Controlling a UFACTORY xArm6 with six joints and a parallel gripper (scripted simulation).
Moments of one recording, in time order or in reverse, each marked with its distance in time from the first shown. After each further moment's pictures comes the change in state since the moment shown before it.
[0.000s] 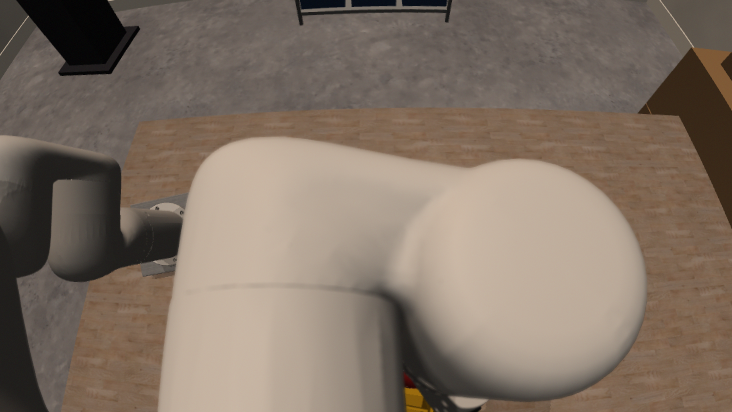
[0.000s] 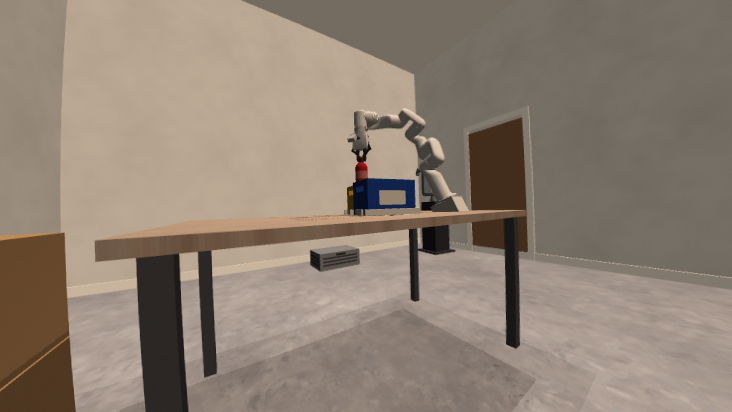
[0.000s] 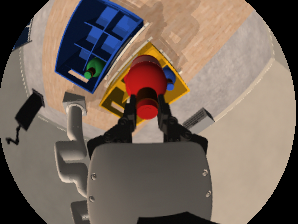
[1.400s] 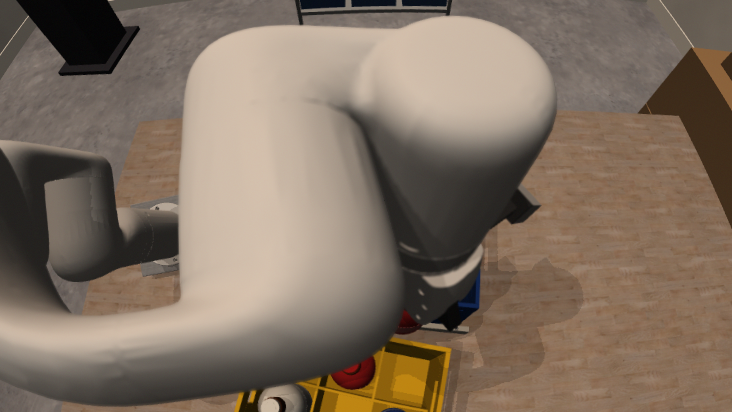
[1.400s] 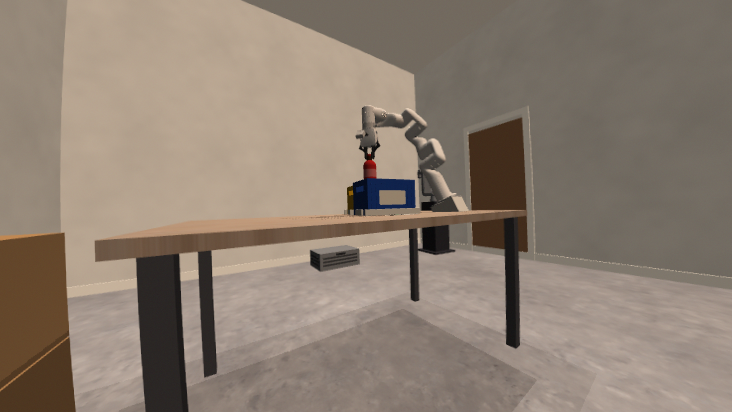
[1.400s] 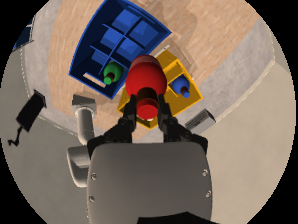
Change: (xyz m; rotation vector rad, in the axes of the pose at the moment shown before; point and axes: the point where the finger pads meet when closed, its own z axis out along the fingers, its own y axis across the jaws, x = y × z) arm 0.029 -0.067 0.000 0.000 0.000 0.000
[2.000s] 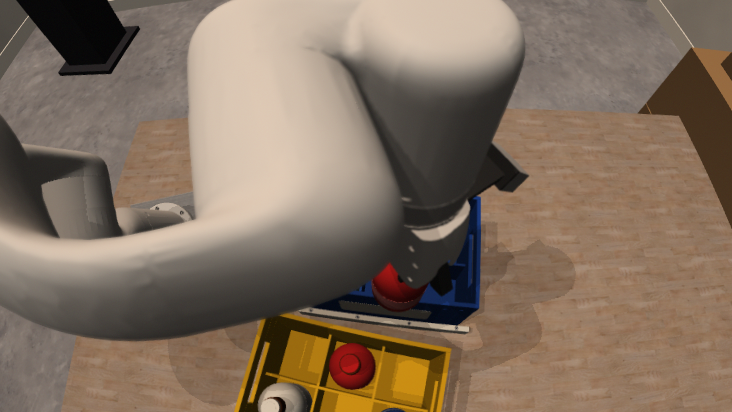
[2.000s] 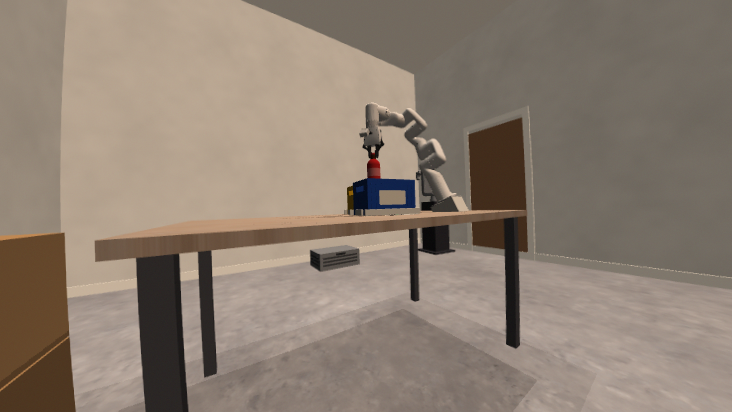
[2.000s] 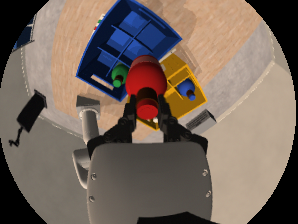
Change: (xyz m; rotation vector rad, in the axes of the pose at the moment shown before) arm 0.013 -0.029 0.000 0.000 0.000 0.000
